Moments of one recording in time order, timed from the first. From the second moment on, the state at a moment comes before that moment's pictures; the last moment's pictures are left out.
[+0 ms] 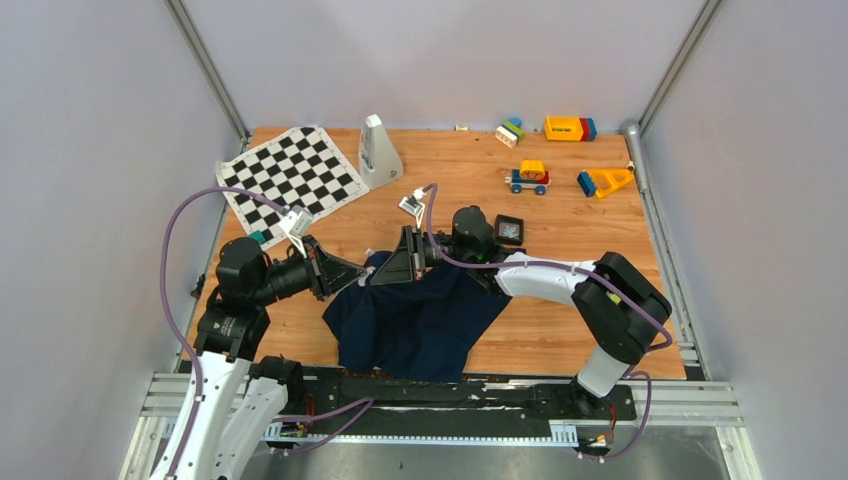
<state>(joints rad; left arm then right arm) -0.20 0.55 0.71 -0.41 0.81 -0.41 0.84 1.68 0.91 0.81 -0.85 1.11</state>
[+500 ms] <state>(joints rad) -0.22 0.58 0.75 -0.51 0.76 -0.35 0.85 1.66 0.94 0.64 -0.81 1.05</state>
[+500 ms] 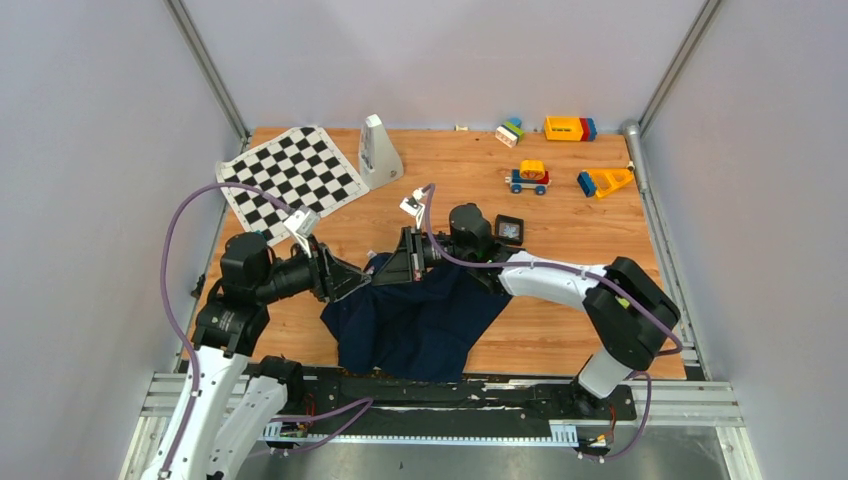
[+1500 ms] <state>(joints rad) -0.45 0.79 0.87 -0.57 0.55 -0.23 0.82 1.47 1.07 -0.03 -0.63 0.83</state>
